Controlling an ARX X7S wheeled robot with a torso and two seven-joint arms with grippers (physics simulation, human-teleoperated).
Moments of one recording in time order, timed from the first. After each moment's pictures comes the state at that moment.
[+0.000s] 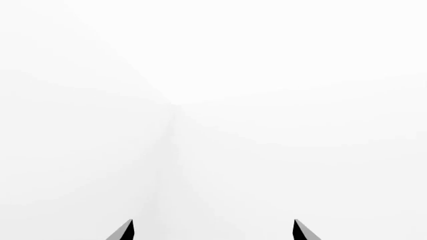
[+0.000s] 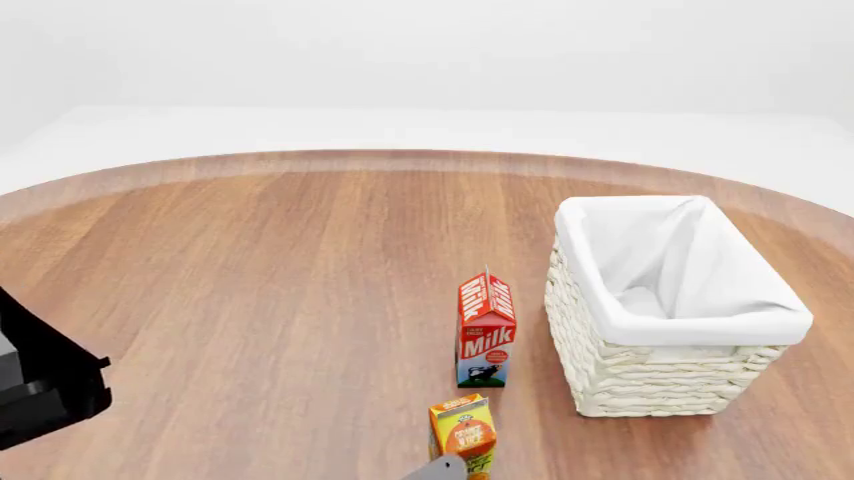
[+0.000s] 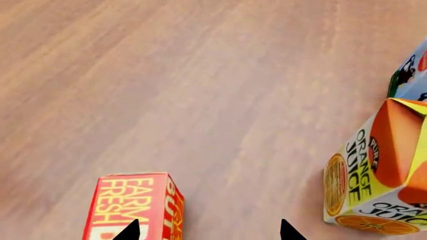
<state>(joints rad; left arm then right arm) 0.26 -0.47 -0.09 0.79 -0.13 0.22 -0.68 0.40 0.32 -1.13 -0.49 1.17 0.70 1.06</state>
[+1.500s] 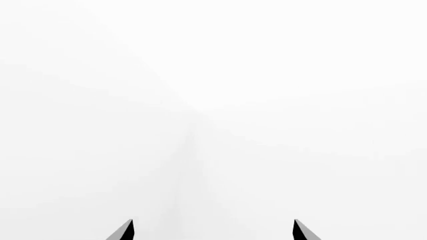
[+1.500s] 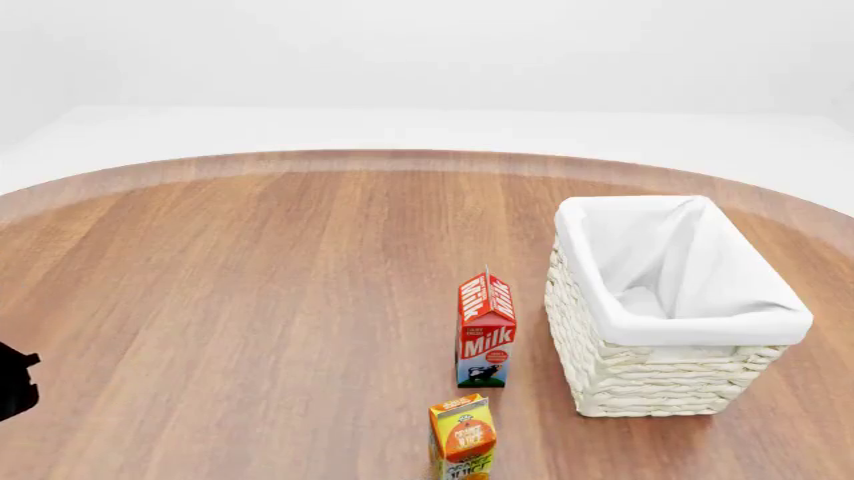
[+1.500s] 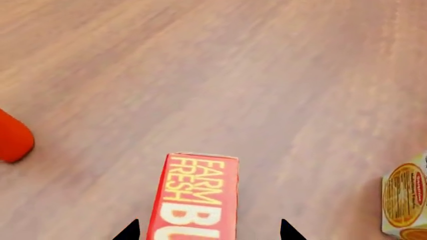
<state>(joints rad) 0.30 -0.50 -0.21 0.81 -0.21 0.23 -0.71 0.39 0.21 -1.27 -0.45 1.08 0.73 1.07</state>
